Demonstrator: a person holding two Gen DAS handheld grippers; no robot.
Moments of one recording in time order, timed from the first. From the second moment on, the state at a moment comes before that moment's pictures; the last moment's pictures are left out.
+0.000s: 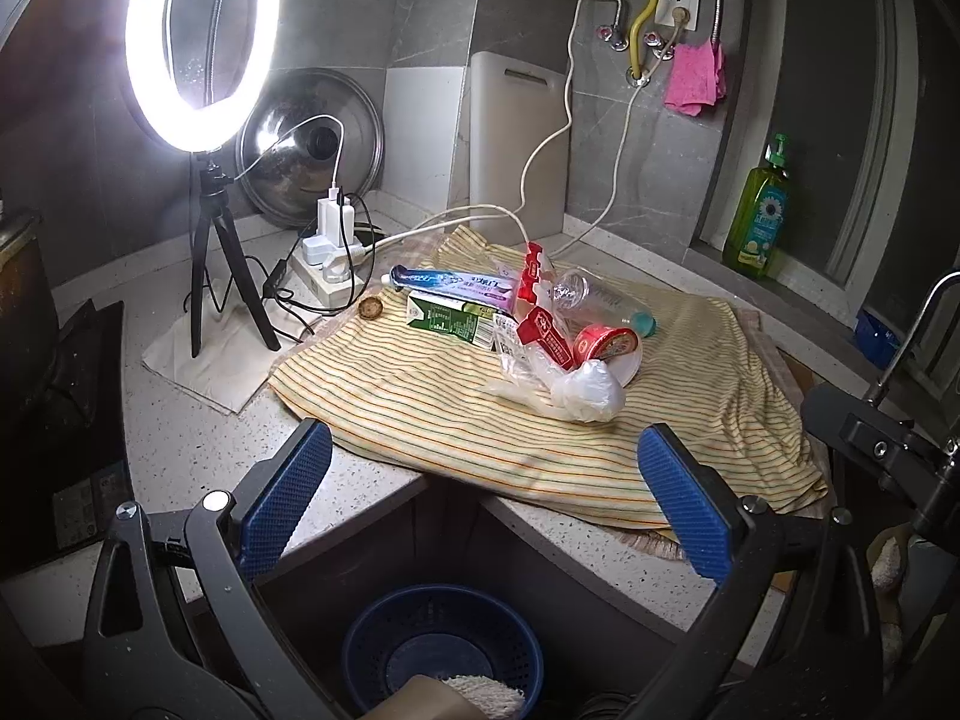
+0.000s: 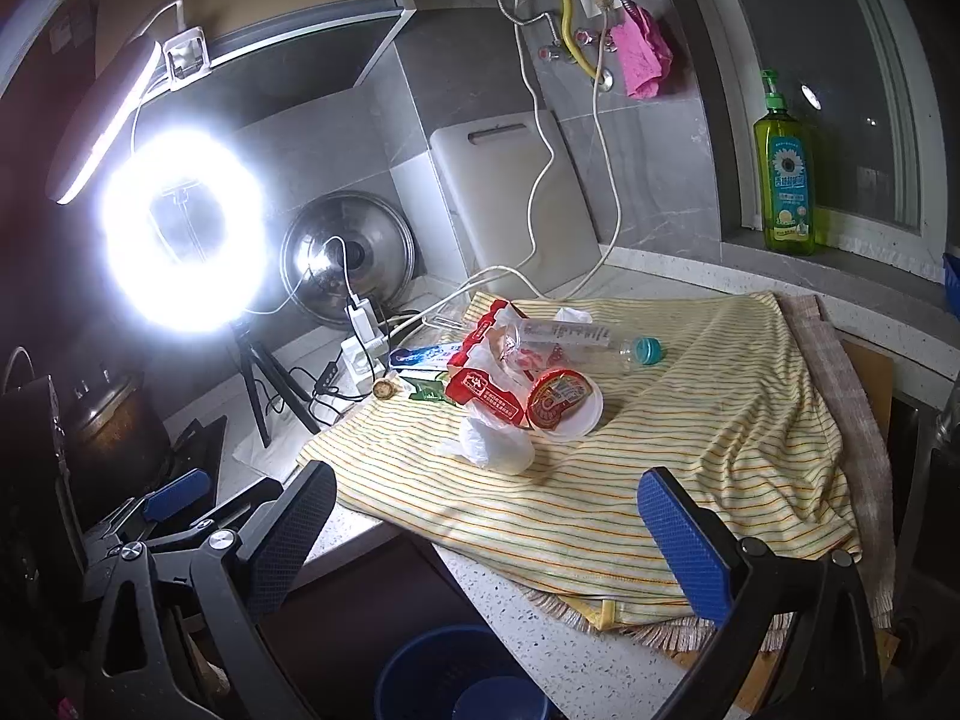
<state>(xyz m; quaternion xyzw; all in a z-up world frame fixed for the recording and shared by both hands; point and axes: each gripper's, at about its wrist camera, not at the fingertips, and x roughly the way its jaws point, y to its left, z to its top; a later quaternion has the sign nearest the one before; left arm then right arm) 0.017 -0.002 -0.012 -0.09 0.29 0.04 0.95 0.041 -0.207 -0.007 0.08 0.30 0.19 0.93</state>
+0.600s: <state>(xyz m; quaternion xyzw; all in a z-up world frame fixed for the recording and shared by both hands) 0.016 -0.001 -0.012 -0.09 0.29 0.04 0.95 0.043 -0.208 -0.011 0.08 0.30 0.20 0.93</state>
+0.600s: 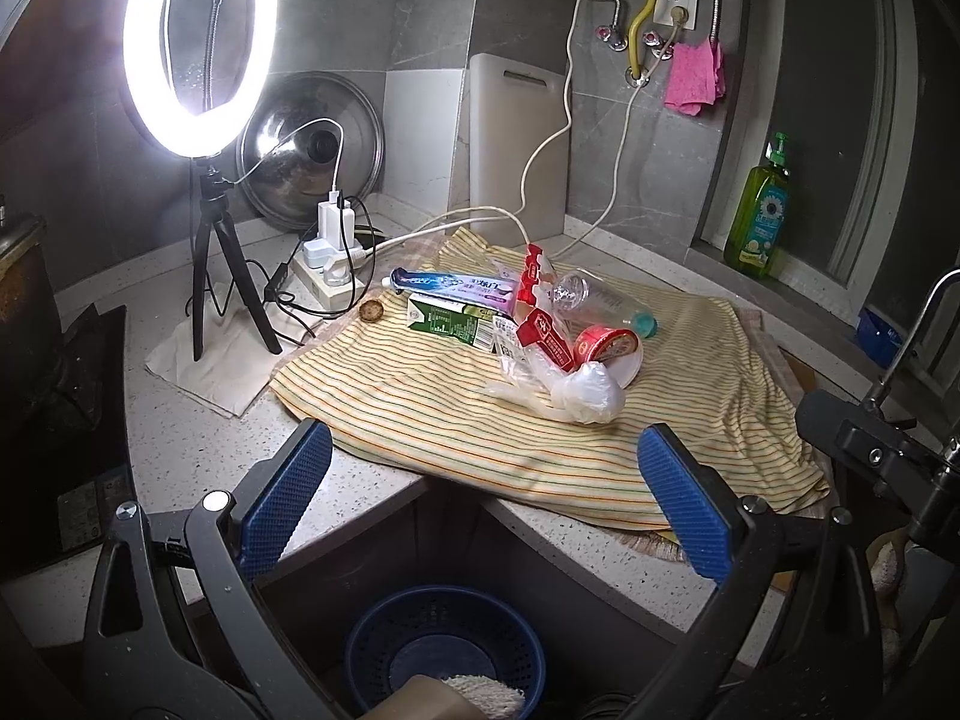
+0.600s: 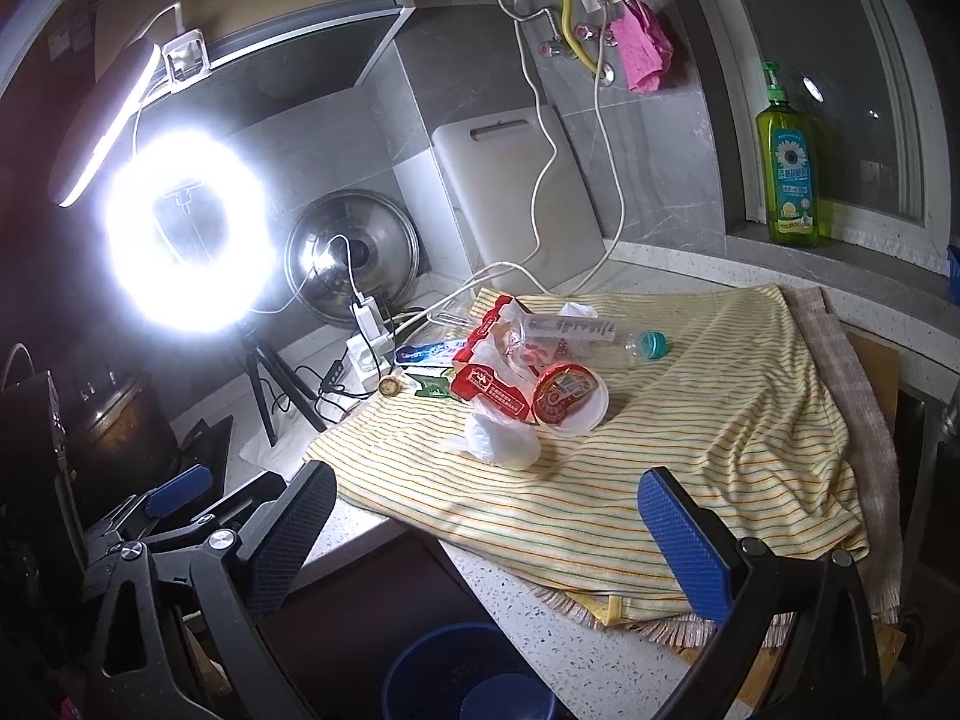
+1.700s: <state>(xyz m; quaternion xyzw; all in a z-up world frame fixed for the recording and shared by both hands) 0.016 0.002 -0.008 -0.09 0.29 0.04 0.95 0.044 -0.205 -0.020 0.09 0.31 0.20 0.93</state>
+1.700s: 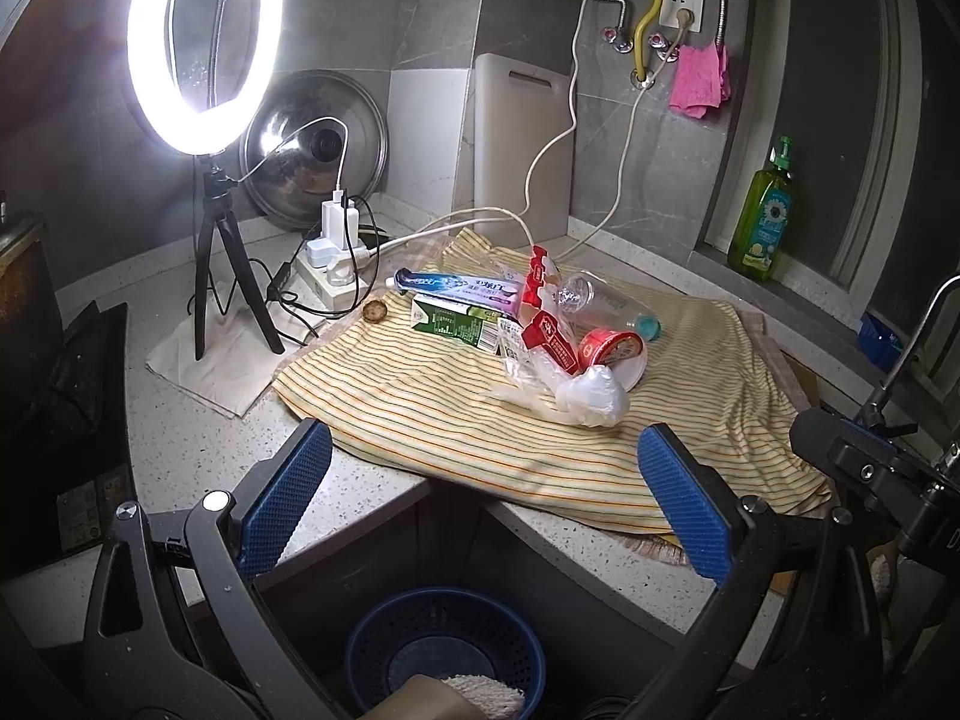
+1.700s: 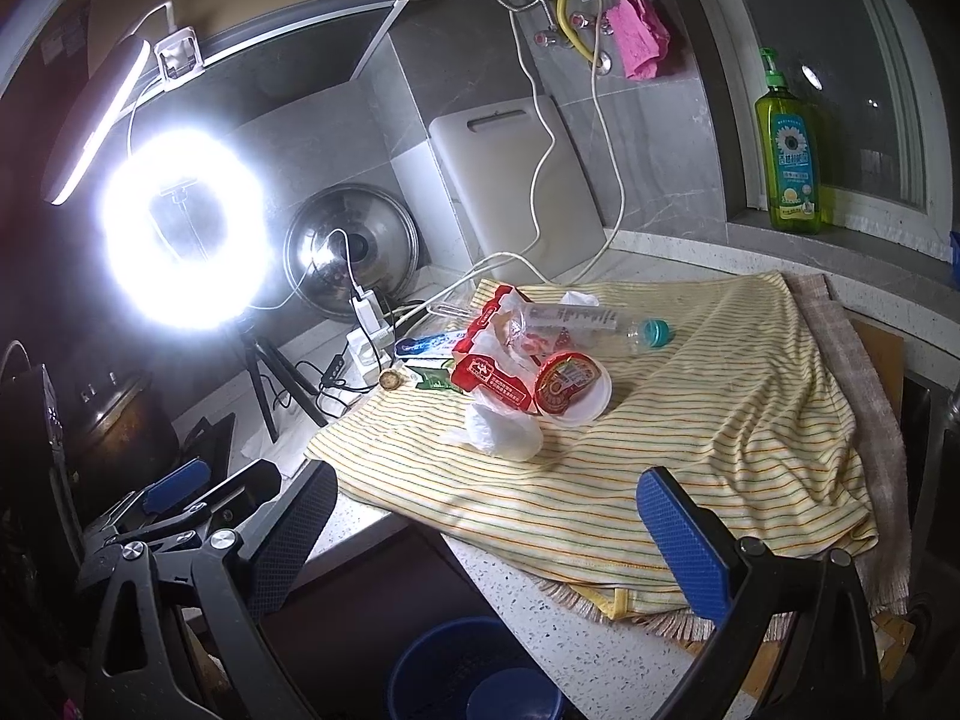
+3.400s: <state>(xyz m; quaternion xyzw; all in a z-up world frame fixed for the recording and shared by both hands) 0.153 0.054 -0.075 -0.19 0.47 -0.03 0.86 0.209 -0.246 -0.074 0.13 0.46 0.17 0.86</state>
